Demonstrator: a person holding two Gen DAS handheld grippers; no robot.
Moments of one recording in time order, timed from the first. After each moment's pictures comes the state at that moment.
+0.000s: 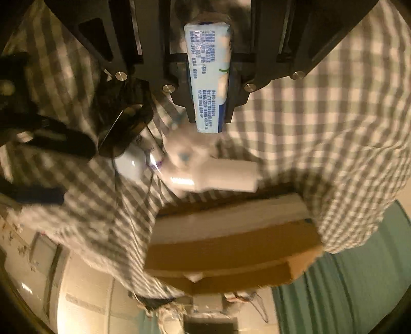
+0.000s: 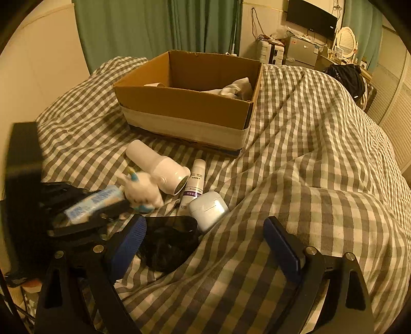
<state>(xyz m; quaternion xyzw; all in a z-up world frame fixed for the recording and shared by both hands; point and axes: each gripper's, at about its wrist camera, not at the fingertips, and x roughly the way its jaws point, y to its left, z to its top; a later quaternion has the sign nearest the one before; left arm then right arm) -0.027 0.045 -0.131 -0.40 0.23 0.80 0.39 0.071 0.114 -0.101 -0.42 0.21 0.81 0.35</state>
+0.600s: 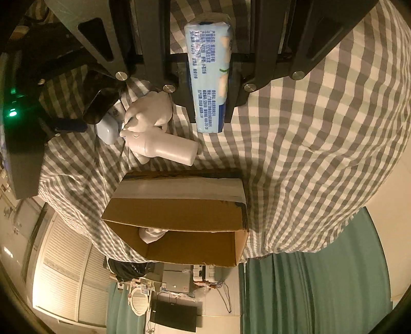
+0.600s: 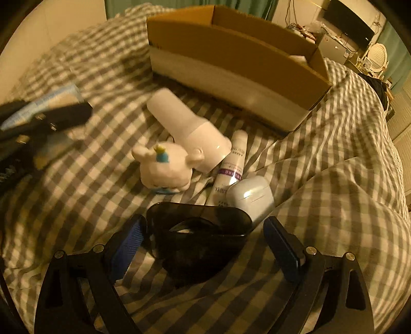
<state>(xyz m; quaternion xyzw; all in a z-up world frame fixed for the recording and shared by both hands) -0.063 0.003 -0.103 -0.39 0.17 0.83 0.35 0.014 0.099 -0.151 -0.53 0.16 0.78 0.31</state>
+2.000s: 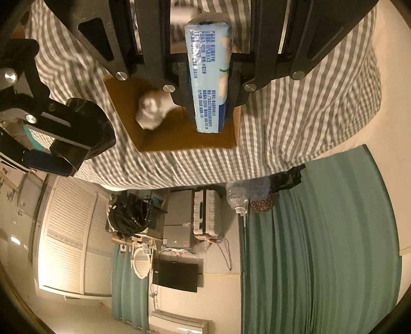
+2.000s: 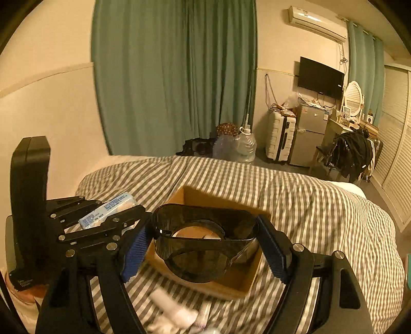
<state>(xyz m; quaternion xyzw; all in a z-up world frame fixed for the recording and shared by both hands) -0.154 0.096 0.023 -0.29 0.13 0.87 0.38 -0.009 0.205 0.059 -0.27 0.13 0.89 0.35</state>
